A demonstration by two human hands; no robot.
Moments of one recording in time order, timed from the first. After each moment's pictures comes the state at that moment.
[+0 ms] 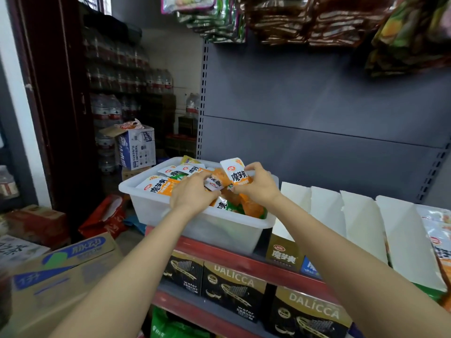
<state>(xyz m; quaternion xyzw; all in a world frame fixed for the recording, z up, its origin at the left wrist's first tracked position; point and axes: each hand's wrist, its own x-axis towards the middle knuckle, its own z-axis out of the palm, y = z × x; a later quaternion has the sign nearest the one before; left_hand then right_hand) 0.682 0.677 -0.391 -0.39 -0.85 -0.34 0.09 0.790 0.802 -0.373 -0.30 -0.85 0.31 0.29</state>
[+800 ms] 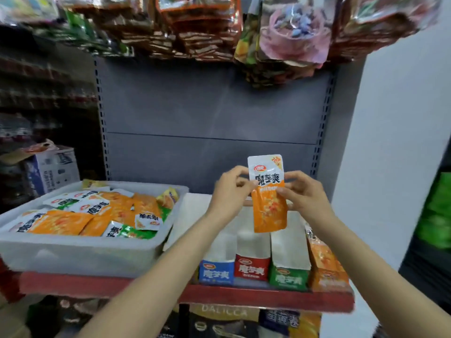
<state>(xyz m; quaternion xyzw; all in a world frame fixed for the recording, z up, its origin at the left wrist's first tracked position) 0.912 0.814 -0.336 -0.55 -0.54 -0.61 -0.18 1.065 0.878 -0.340 -0.28 -0.72 0.41 0.49</state>
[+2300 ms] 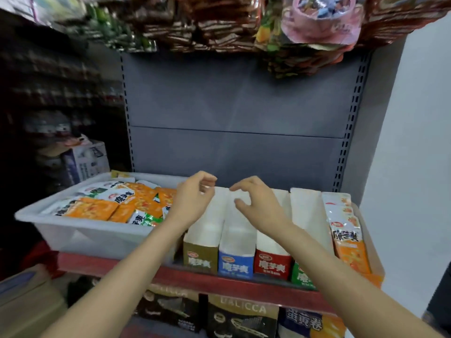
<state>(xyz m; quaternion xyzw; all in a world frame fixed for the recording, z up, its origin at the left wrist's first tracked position) 0.828 0.773 -0.365 -0.53 -0.68 -0.51 0.02 0.976 0.848 -0.364 -0.25 -0.90 0.11 0.33</state>
